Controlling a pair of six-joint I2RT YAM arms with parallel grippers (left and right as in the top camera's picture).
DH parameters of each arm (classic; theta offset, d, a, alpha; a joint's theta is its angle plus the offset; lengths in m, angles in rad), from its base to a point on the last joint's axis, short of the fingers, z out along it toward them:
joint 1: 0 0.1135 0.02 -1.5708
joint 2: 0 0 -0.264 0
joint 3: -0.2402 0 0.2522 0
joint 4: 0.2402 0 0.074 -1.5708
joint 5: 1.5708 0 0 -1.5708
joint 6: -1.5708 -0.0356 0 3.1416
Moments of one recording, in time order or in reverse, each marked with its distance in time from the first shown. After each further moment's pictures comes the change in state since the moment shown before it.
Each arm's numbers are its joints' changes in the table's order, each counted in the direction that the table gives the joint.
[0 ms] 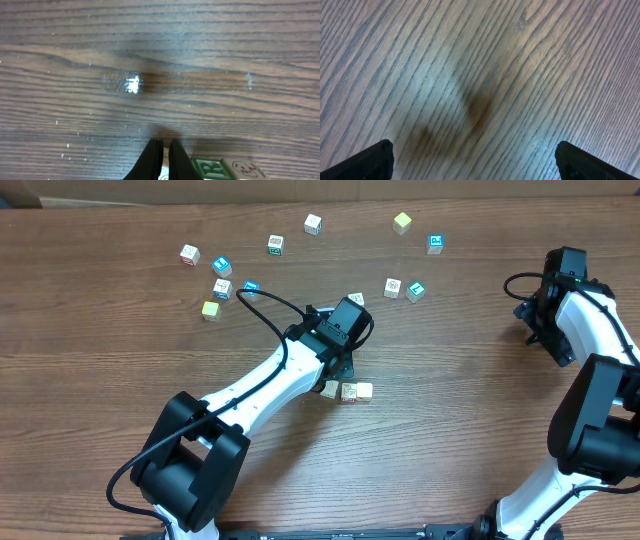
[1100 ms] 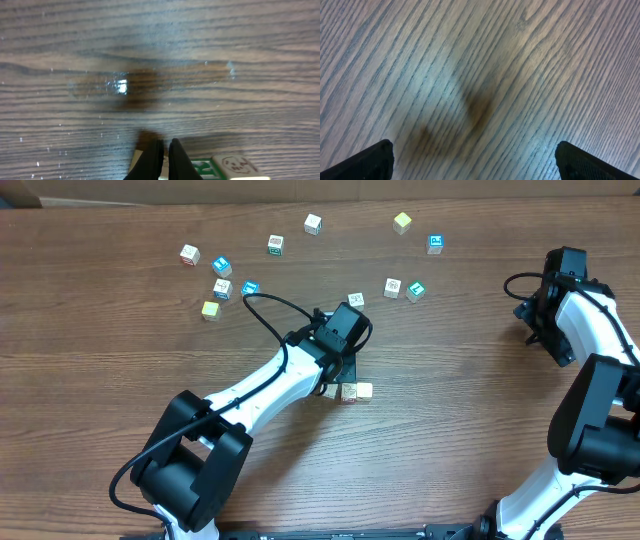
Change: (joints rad) left arm 0.000 0.000 0.066 -0.104 0.074 -0.082; right arm 0.000 0.000 0.000 0.001 0.000 0.000
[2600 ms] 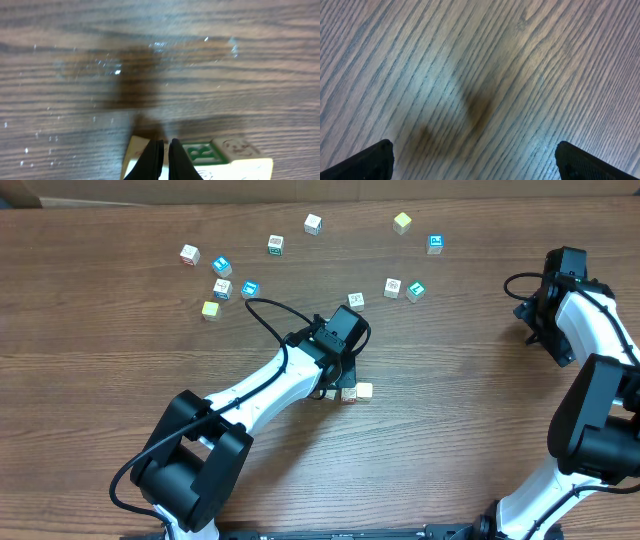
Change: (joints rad) left arm 0.000 0.000 0.003 0.024 0.055 0.000; right arm 0.000 0.000 0.000 0.000 0.000 0.000
